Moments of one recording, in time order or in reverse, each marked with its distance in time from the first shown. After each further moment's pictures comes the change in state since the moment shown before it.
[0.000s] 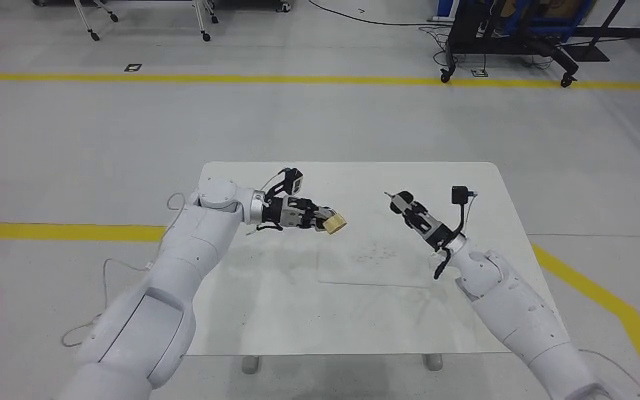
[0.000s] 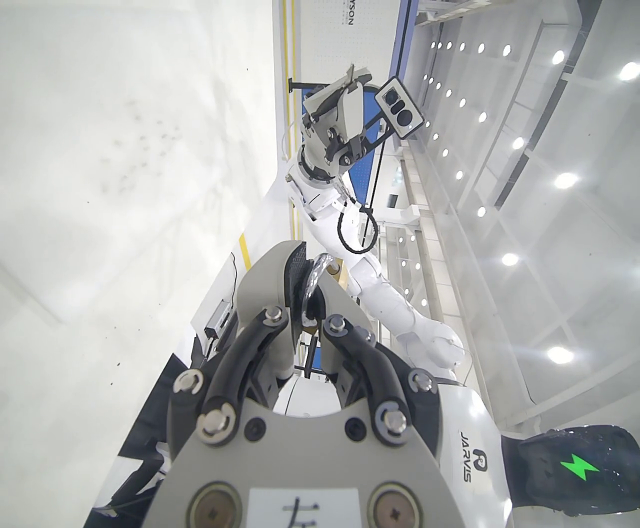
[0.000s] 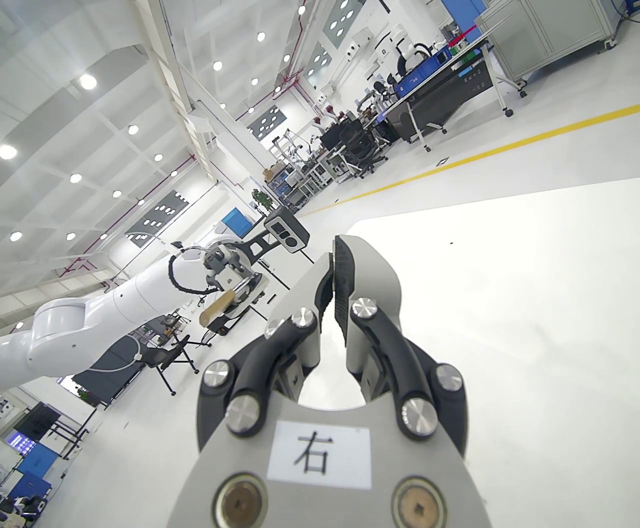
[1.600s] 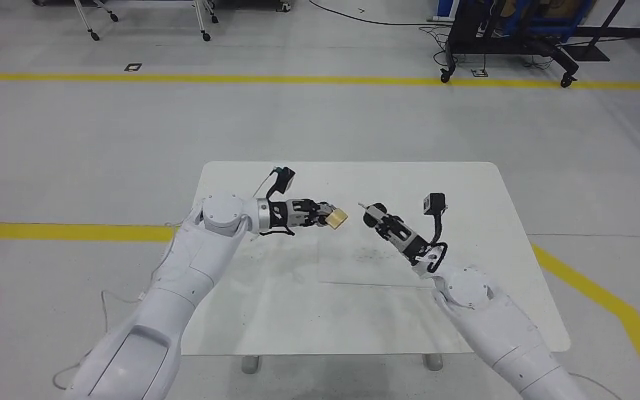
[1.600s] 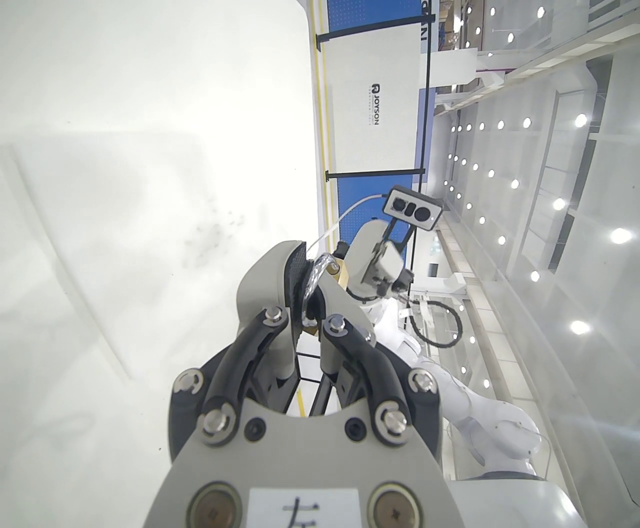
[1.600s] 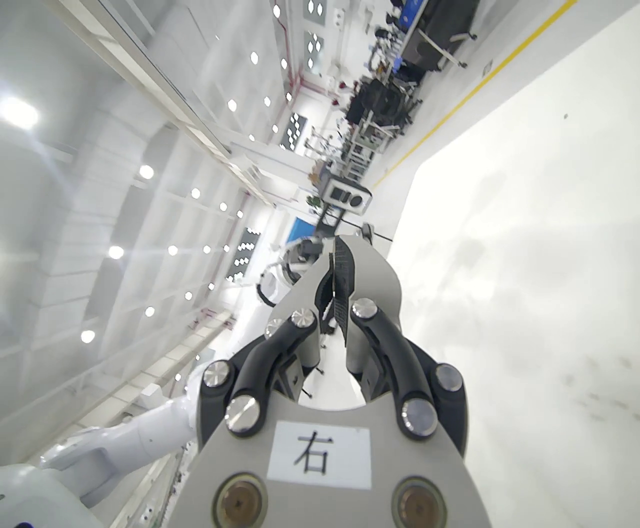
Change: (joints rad) left arm 0.202 0.093 -0.077 -0.412 0.244 0.116 0.316; right arm -0.131 -0.043 0.034 -0.243 0.545 0.253 0.264
